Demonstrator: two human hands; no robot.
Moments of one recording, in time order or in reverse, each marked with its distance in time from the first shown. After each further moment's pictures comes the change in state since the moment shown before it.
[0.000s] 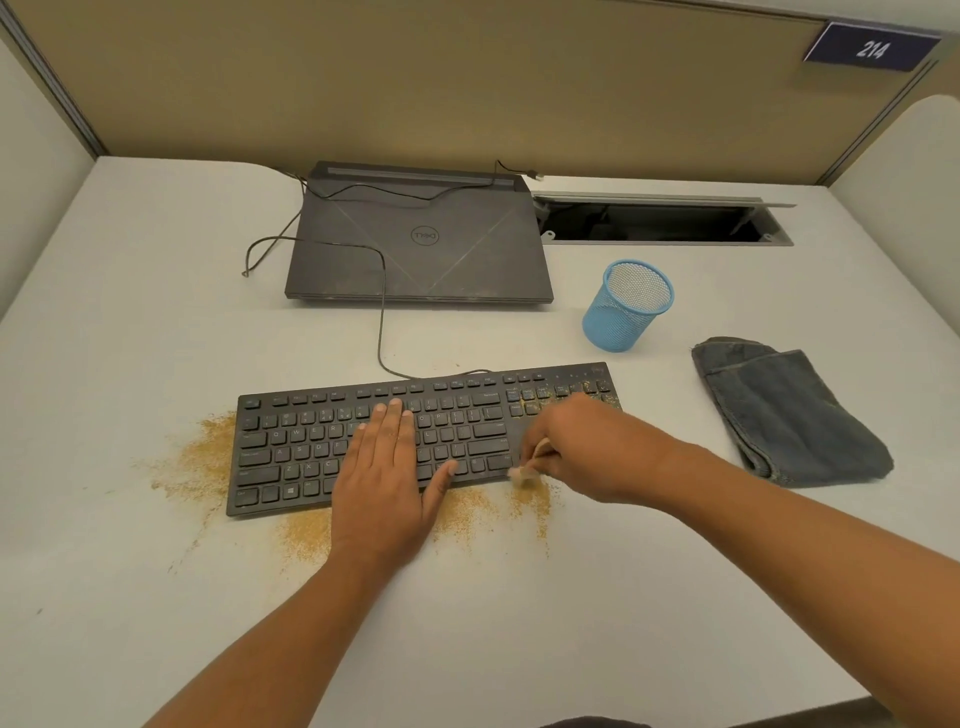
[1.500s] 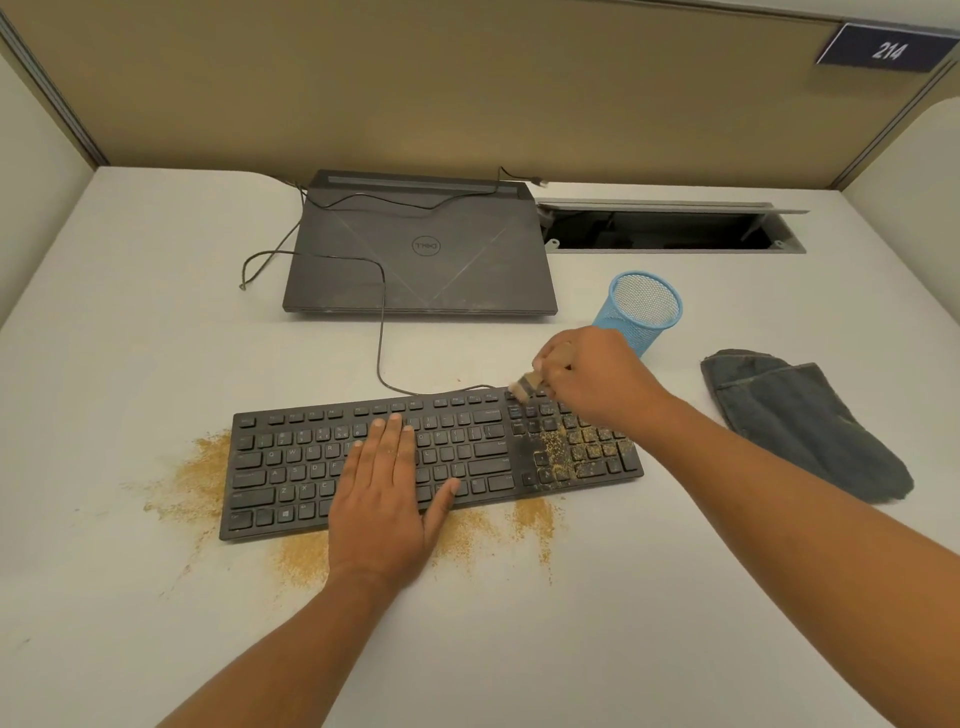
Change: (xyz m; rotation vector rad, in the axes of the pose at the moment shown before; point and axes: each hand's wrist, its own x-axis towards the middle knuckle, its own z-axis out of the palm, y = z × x) left_hand 0.004 0.003 -0.001 0.037 -0.016 -0.021; right_hand 0.055 0.029 -0.034 0.203 0.422 0.144
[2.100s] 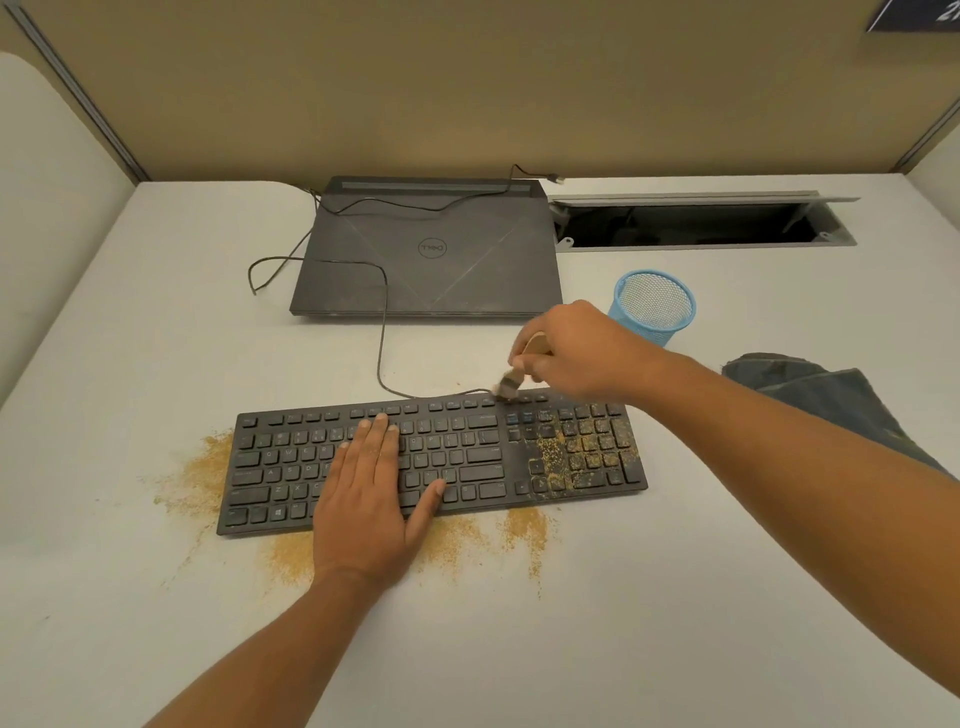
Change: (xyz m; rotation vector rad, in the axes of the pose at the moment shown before) left_hand 0.002 0.003 0.001 -0.015 0.024 -0.090; right_hand 0.025 0.006 -0.022 -0.143 -0.194 -0.197
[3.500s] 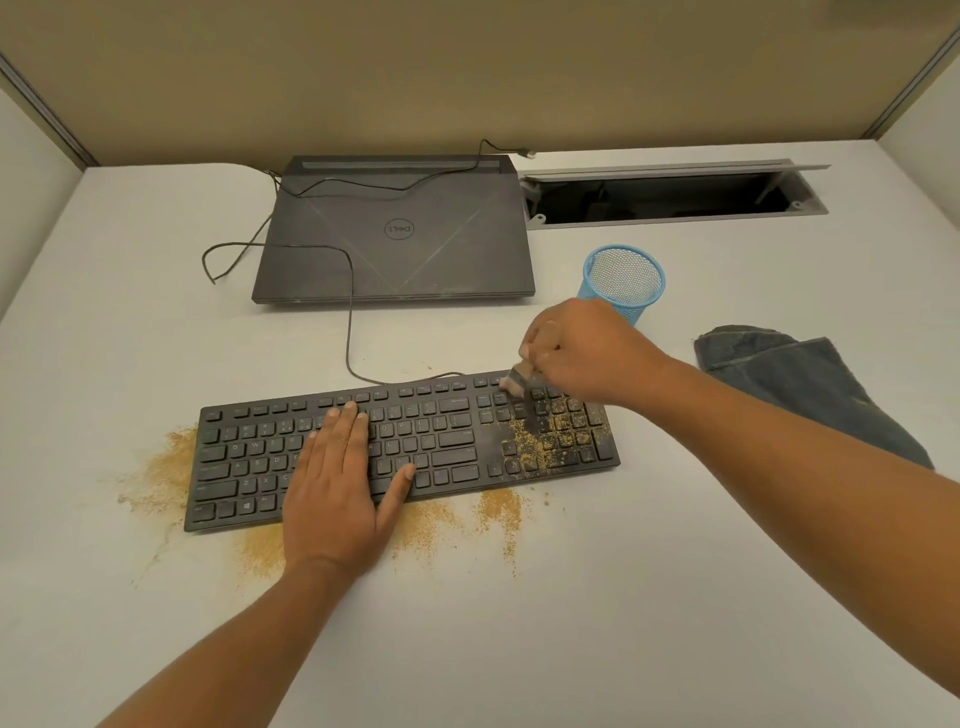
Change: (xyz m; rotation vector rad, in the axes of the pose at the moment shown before) left_hand 0.001 0.001 0.000 0.041 -0.005 -0.006; right_hand -0.031 0.016 -0.001 0.007 -0.035 0.055
